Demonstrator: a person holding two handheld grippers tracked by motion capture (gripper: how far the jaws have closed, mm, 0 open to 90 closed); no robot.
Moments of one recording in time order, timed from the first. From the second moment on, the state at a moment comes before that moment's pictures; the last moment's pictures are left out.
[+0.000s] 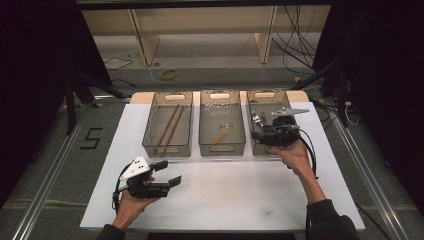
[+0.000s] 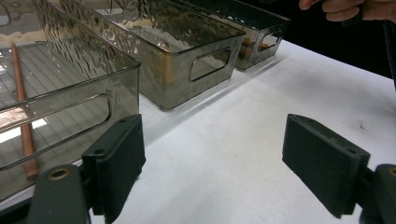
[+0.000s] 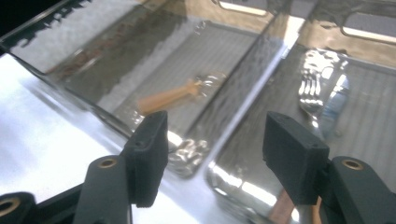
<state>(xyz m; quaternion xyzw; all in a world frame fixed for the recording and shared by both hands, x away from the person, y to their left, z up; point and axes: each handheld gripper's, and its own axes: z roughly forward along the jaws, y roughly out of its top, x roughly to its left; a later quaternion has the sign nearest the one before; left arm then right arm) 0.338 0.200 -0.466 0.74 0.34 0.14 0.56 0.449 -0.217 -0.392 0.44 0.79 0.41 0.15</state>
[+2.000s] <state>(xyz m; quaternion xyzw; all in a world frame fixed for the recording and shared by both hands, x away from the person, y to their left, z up) 0.337 0.195 -0.471 0.76 0.33 0.10 0.54 0.347 -0.215 -0.435 0.36 0.77 0.51 0.13</state>
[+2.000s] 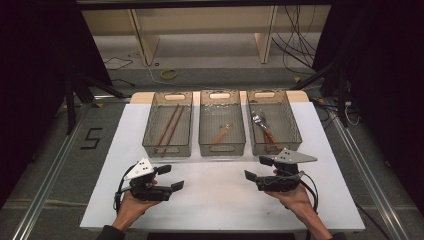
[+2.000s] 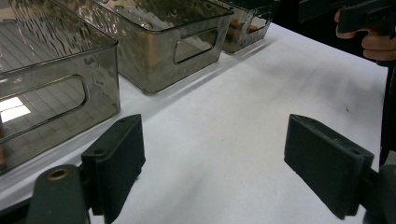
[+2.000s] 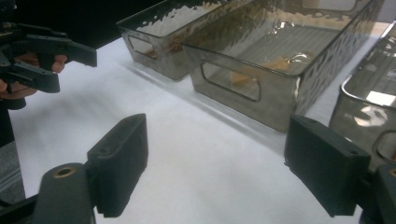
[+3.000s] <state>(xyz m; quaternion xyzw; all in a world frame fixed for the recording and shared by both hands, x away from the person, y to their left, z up) 0.337 0.195 -0.470 0.76 0.33 0.10 0.55 0.331 -0.230 -0.448 0.38 0.77 0.50 0.13</state>
